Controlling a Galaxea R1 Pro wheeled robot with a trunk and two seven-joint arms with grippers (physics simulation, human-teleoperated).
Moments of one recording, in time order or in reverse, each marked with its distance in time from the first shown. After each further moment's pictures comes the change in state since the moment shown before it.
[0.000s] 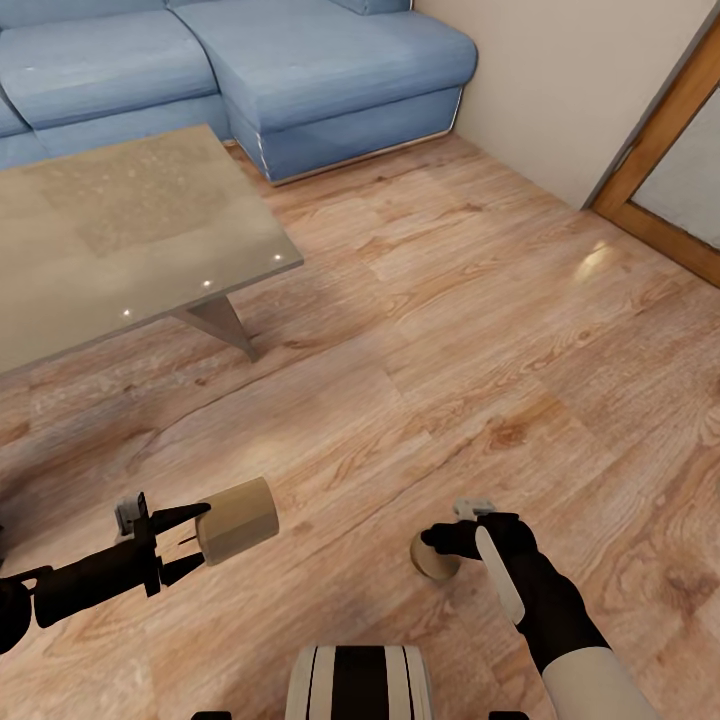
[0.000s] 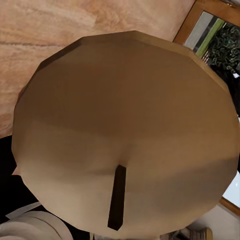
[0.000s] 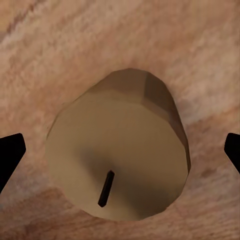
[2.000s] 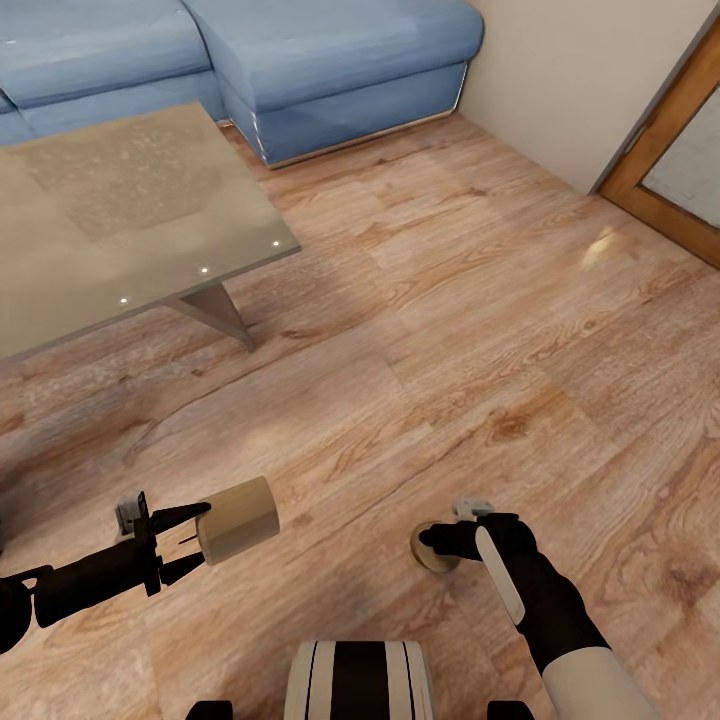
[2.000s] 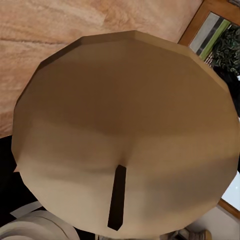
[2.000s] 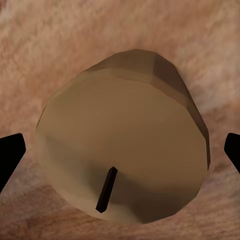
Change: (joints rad) left arm 0.000 0.000 0.000 -0.005 0.000 0.000 0.000; right arm 0.000 -0.001 -0.001 0.005 -0.006 0.000 0.019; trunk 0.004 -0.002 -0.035
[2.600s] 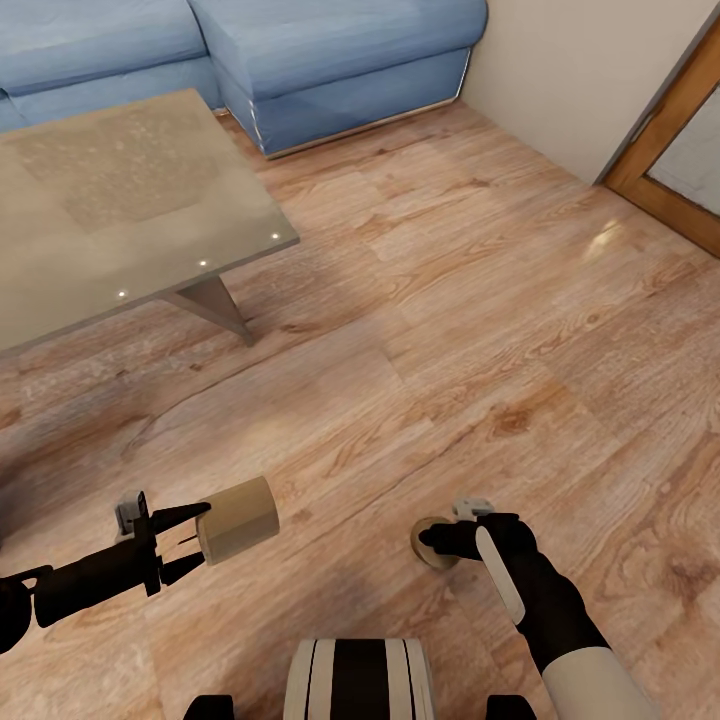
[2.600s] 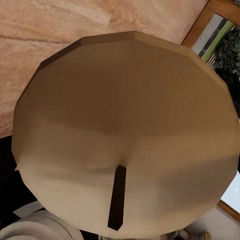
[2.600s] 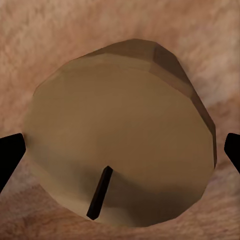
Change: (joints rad) left arm 0.000 0.000 0.000 0.000 0.000 0.000 0.000; right arm 0.000 0.000 0.000 -0.002 0.000 0.000 0.000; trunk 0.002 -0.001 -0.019
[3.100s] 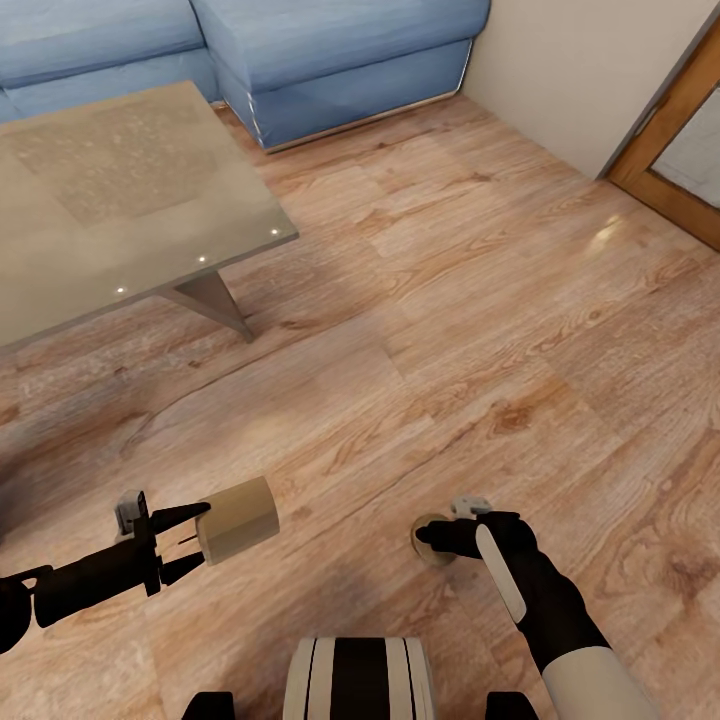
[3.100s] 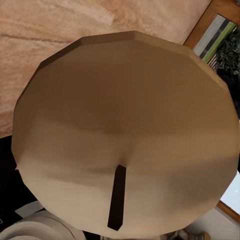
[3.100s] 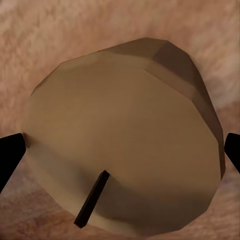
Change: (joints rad) left arm 0.000 0.000 0.000 0.000 0.000 0.000 0.000; right arm 0.000 0.000 0.001 -0.010 -0.038 -0.002 0.002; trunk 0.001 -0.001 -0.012
